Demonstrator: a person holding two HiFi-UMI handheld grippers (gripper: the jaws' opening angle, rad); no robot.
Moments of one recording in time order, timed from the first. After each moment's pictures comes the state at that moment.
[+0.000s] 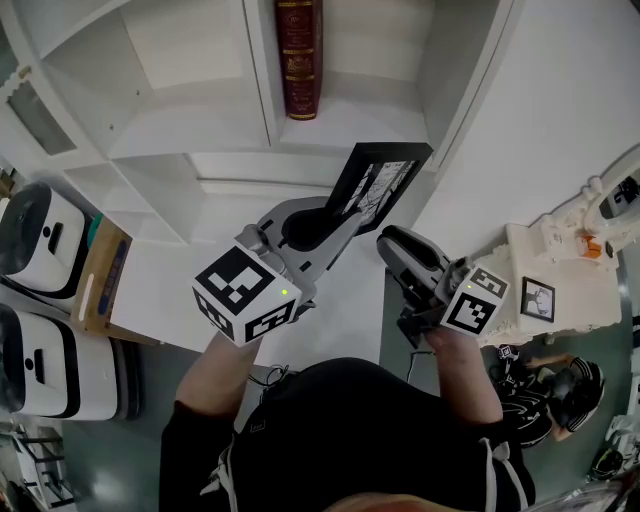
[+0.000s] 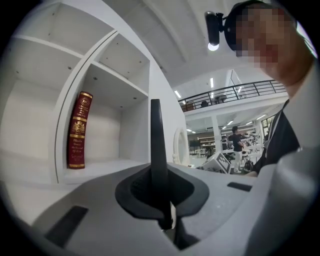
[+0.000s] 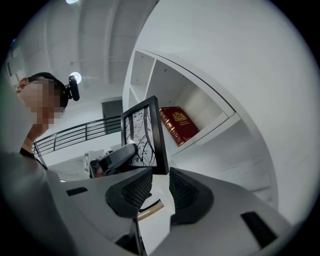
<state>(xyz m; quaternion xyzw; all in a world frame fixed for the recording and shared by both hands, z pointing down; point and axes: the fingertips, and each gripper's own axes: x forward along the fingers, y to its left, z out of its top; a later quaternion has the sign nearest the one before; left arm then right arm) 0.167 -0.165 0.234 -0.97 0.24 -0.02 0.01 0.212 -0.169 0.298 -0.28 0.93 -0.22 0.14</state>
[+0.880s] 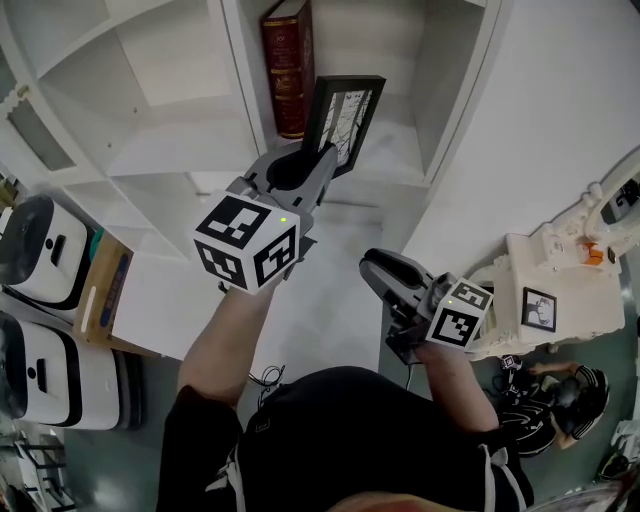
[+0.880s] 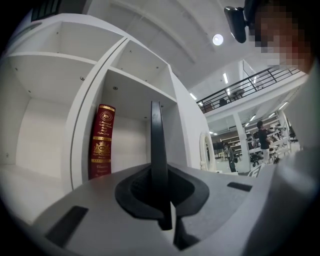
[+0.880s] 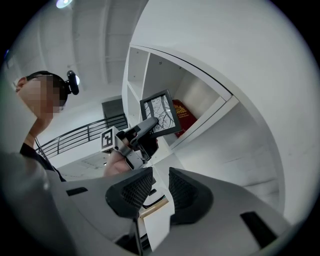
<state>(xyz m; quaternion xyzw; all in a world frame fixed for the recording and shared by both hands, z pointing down) 0.155 -0.258 0.188 -0.93 0.36 0.01 0.05 0.203 -0.167 0.316 -0.25 0.93 -0.24 0.13</state>
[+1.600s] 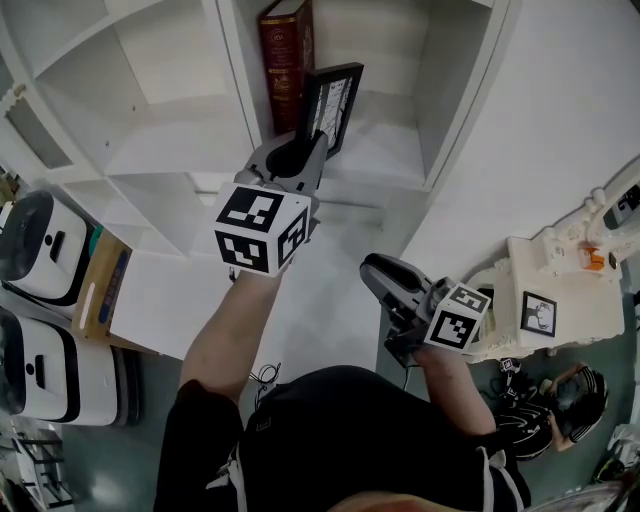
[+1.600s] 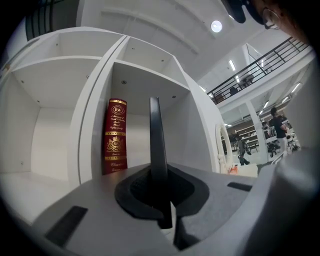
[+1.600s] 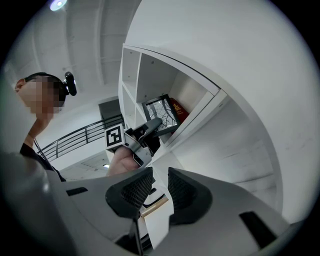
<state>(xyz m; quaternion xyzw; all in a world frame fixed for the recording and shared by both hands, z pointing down) 0.147 -0.300 0.199 -0.89 0.45 -0.01 0.07 0.212 -0.175 0.331 -0.25 0.92 -0.26 0.13</state>
